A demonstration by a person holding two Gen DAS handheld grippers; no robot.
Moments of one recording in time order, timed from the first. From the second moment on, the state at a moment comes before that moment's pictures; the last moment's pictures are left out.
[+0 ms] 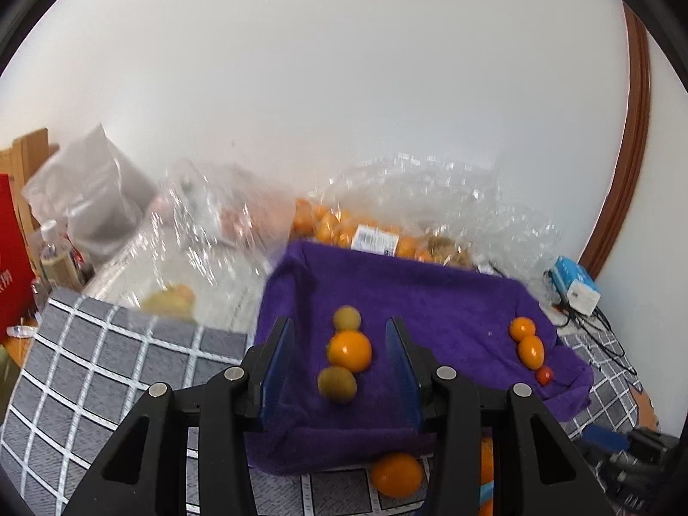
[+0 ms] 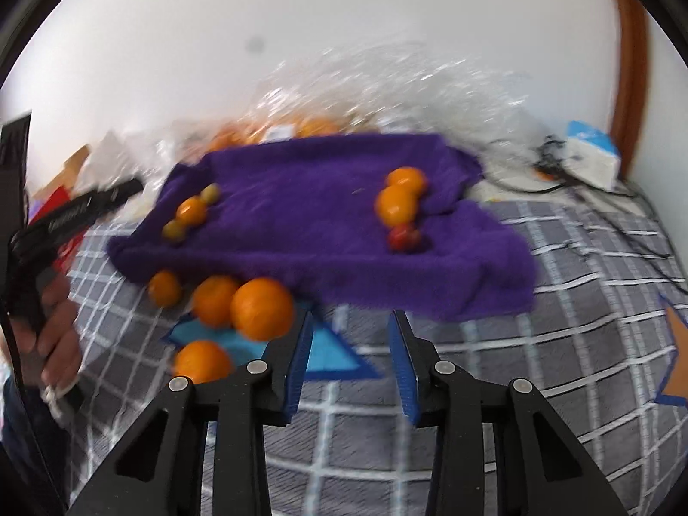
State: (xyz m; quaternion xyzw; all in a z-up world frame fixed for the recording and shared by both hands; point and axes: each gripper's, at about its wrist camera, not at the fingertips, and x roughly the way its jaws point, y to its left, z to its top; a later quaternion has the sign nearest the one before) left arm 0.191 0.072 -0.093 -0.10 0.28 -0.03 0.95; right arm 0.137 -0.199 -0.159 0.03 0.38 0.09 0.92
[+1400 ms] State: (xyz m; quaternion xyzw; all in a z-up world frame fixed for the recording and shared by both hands) left arm 0.134 0.098 -0.155 -0.08 0.42 -0.06 0.90; right arm 0.127 -0.231 -0.188 -0.01 0.39 0.04 0.92
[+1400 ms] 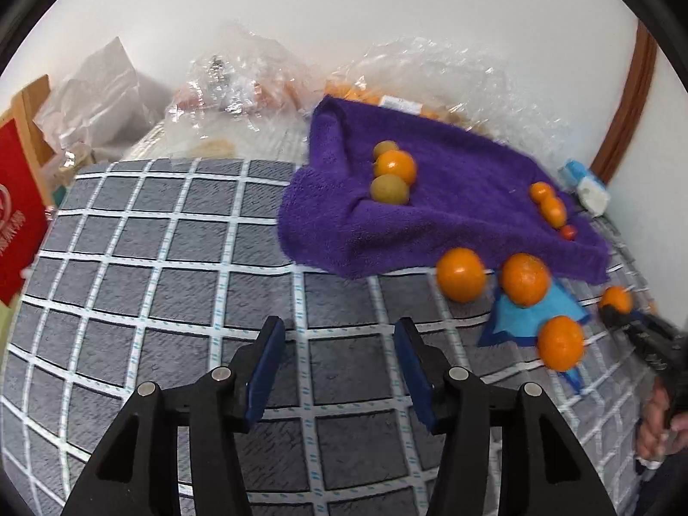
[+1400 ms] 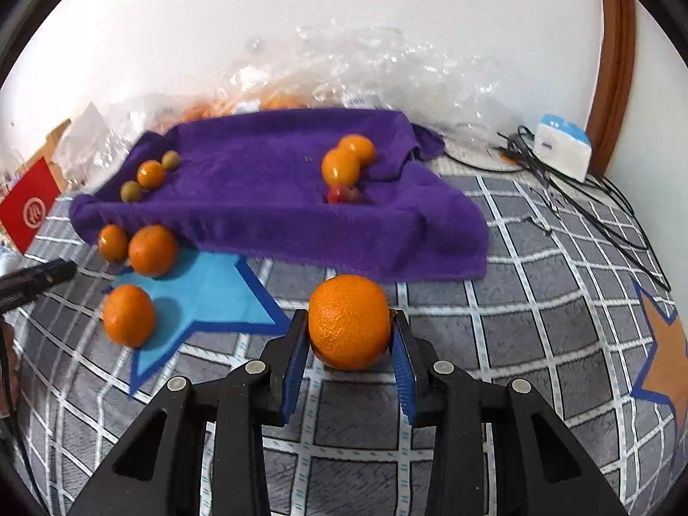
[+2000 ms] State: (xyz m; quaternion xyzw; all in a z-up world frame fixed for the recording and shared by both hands) left arm 0.176 0.028 -0.152 -0.07 0.43 -0.09 0.89; right arm 0.128 -0.238 -0.188 0.01 0.39 0.04 0.92
